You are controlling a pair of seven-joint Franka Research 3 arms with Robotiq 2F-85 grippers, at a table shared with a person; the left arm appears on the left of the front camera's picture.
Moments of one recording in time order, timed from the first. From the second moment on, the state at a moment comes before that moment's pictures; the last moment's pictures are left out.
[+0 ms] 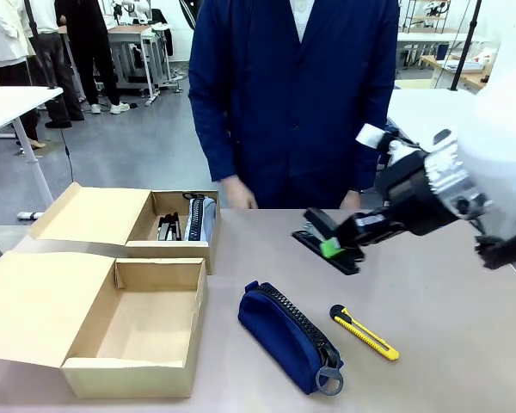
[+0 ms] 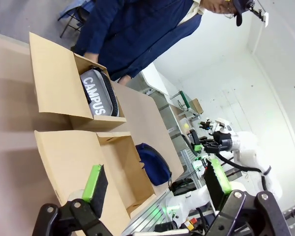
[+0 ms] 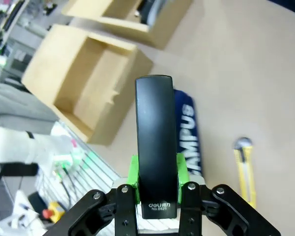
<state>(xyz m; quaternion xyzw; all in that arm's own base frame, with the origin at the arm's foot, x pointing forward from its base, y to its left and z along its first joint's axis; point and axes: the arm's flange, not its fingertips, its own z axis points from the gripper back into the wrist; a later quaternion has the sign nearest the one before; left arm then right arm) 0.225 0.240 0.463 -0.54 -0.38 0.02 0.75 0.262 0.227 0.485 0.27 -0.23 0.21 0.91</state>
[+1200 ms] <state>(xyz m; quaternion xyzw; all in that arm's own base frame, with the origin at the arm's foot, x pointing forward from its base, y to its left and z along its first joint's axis) 0.225 0.240 0.463 -0.54 -0.38 0.02 0.75 0.276 0.461 0.431 0.31 -0.17 0.07 0.93</state>
